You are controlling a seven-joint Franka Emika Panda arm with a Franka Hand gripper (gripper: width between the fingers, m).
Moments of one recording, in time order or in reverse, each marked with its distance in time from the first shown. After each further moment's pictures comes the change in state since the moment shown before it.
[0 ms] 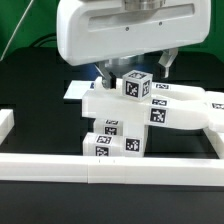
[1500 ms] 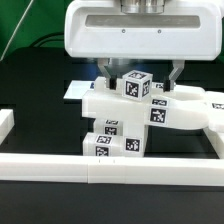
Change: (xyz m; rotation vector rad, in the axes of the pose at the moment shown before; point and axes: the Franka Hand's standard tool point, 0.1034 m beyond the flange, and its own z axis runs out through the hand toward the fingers) arm -0.001 -0.008 0.012 -0.041 0.159 0.573
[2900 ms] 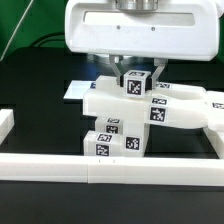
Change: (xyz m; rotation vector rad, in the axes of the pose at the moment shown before) arm 0.005 0.003 -0.003 0.006 0.045 0.283
